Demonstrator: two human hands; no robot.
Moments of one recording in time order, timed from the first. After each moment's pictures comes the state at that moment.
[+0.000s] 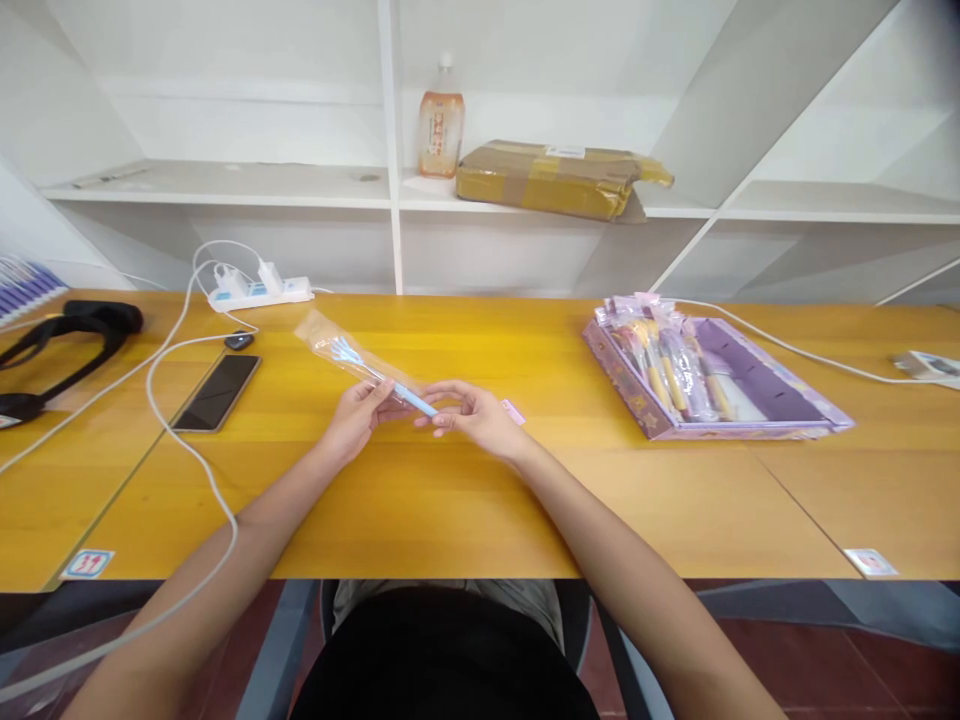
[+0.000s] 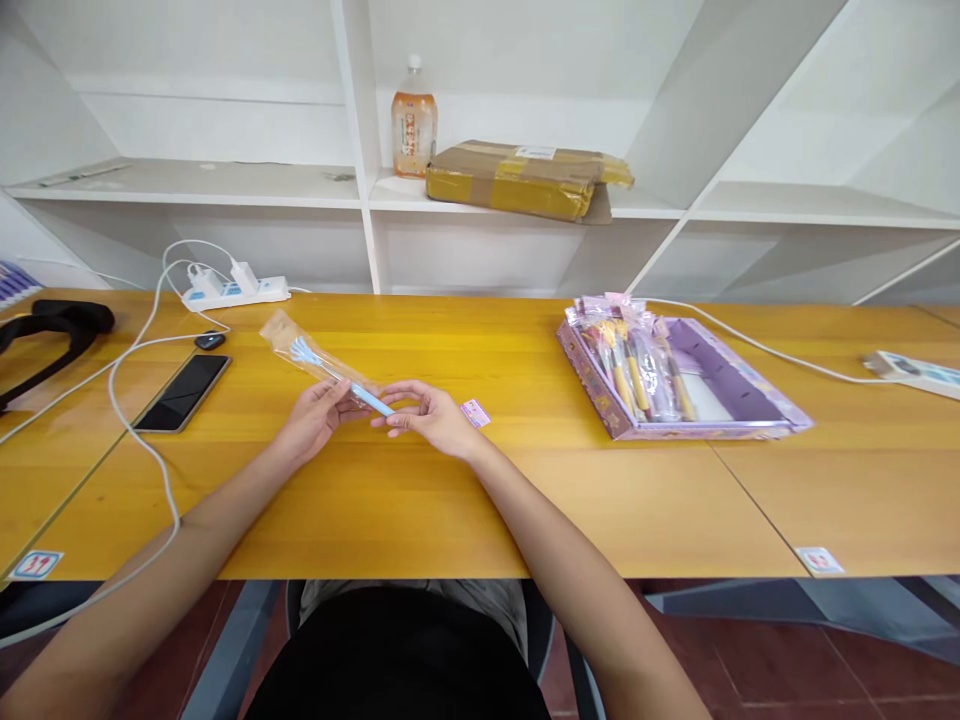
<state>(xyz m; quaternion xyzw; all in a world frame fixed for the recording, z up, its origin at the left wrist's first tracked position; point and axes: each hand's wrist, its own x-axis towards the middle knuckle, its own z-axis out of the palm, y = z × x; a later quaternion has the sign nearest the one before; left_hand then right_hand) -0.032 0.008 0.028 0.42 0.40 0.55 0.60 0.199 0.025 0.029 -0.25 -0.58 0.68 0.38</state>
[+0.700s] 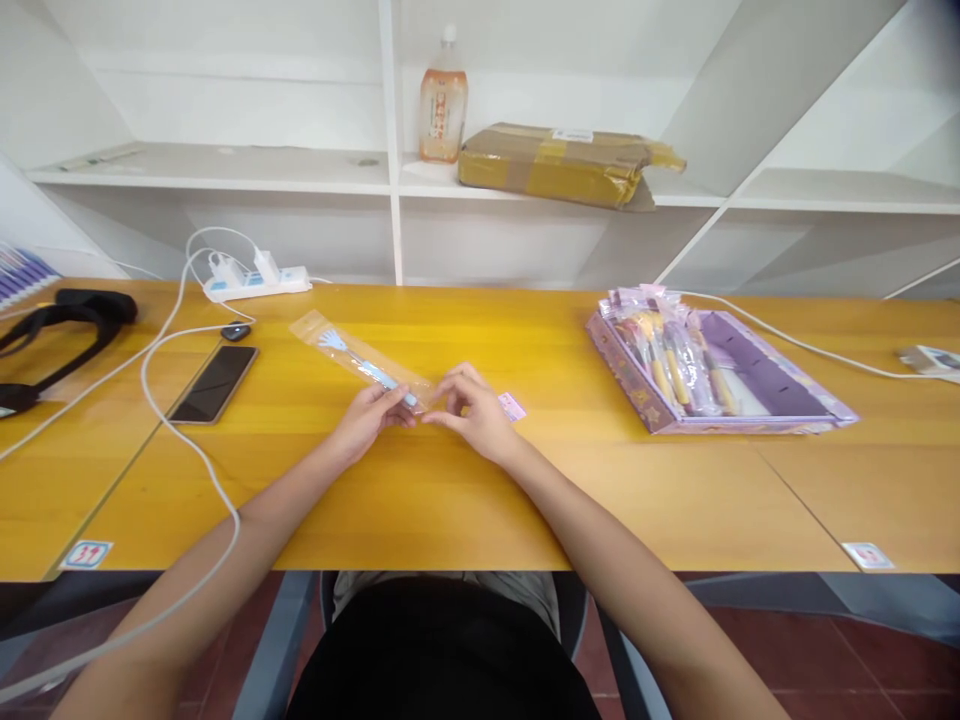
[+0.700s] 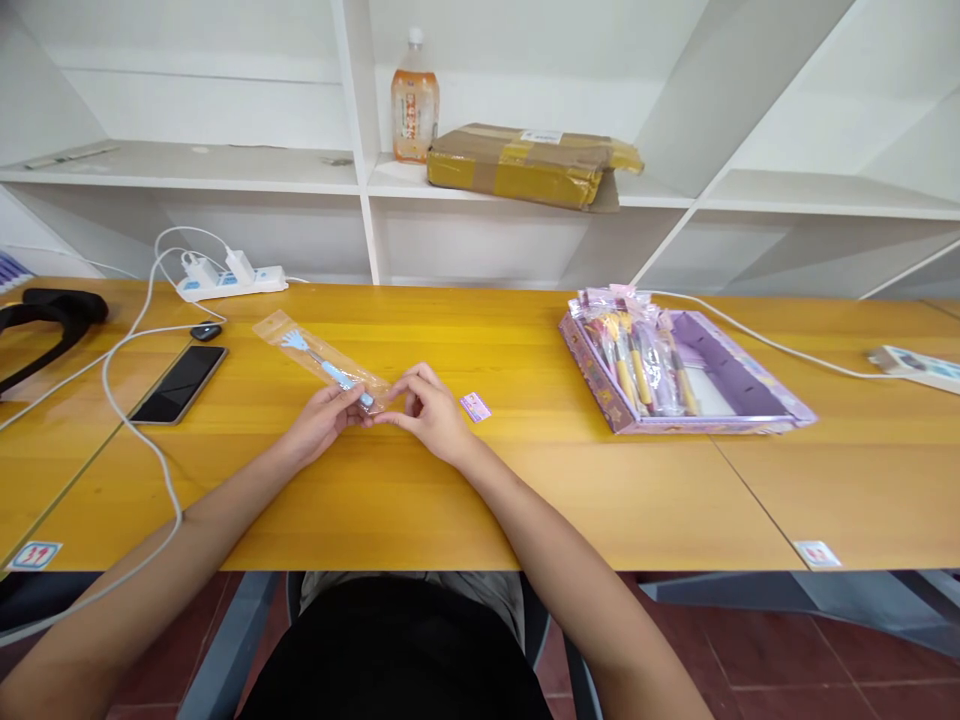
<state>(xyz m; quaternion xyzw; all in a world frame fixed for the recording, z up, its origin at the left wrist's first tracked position) -0.019 -0.002 0.023 0.43 0.42 0.50 0.62 0.198 0.019 0.025 -0.32 -0.74 0.38 0.45</state>
